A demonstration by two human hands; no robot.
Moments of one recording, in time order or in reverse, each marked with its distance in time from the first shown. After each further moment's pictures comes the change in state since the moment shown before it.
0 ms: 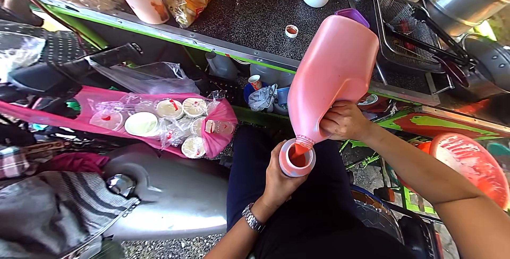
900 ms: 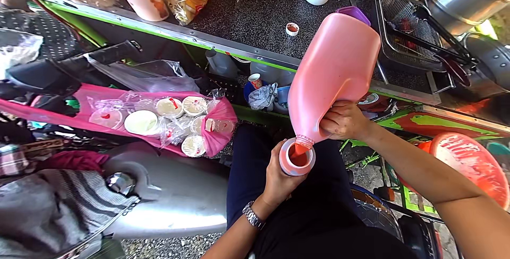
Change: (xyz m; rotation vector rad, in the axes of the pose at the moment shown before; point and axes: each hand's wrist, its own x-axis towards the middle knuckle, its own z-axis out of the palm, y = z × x) left_hand 0.000 -0.006 0.001 0.001 0.000 0.008; right_hand -0.001 -0.002 0.001 -0.002 -0.013 -0.001
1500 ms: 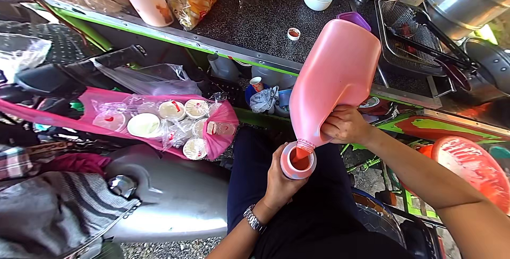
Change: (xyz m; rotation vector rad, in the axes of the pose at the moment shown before) left_hand 0.000 0.001 0.000 -0.004 -0.006 -0.002; right_hand 0.001 -0.001 0.001 0.000 0.009 -0.003
